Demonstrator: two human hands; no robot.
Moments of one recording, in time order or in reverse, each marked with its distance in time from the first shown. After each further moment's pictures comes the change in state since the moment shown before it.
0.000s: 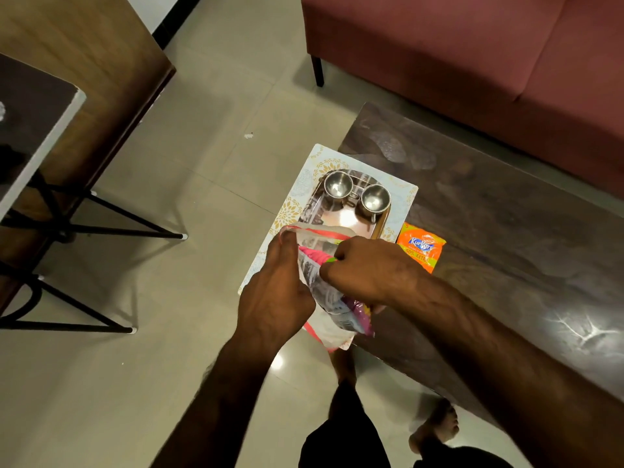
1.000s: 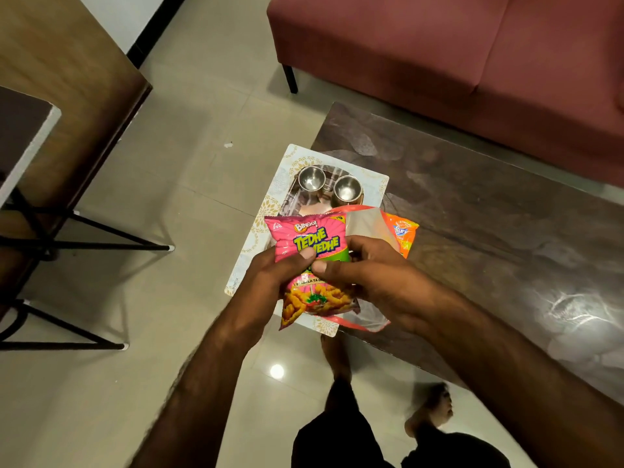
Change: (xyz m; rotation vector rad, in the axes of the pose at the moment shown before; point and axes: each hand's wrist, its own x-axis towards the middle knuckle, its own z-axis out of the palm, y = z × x) left_hand -0.024 0.012 0.006 -0.986 -0.268 -0.016; right_hand -0.045 0.062 0.038 1.359 -0.060 -0.115
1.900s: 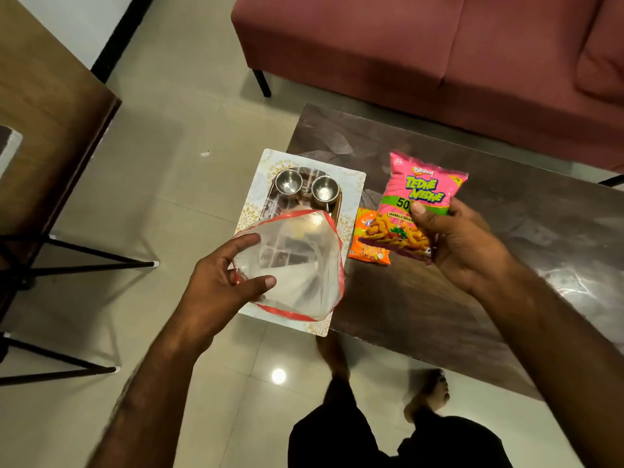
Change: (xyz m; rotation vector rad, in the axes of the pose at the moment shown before) left_hand 0.007 -0.004 -0.045 0.280 0.100 0.092; right_hand -0.001 -0.015 -0.121 0.285 0.415 -0.293
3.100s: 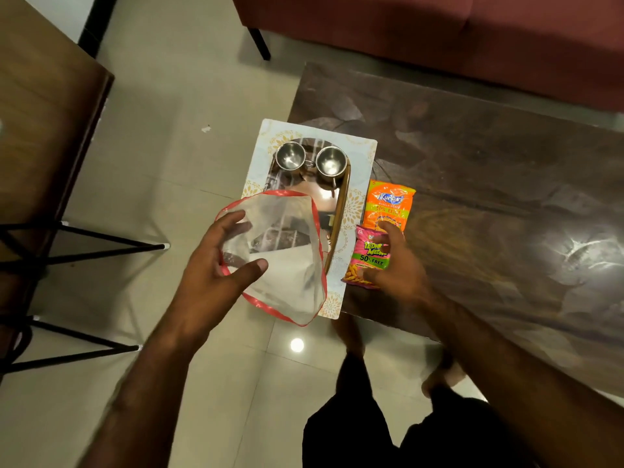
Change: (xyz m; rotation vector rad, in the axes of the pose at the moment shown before) left_hand 0.009 -0.004 0.003 0.138 0.033 0.022; right_hand 0.040 0.163 -0.015 -0.875 -0.068 -0.051
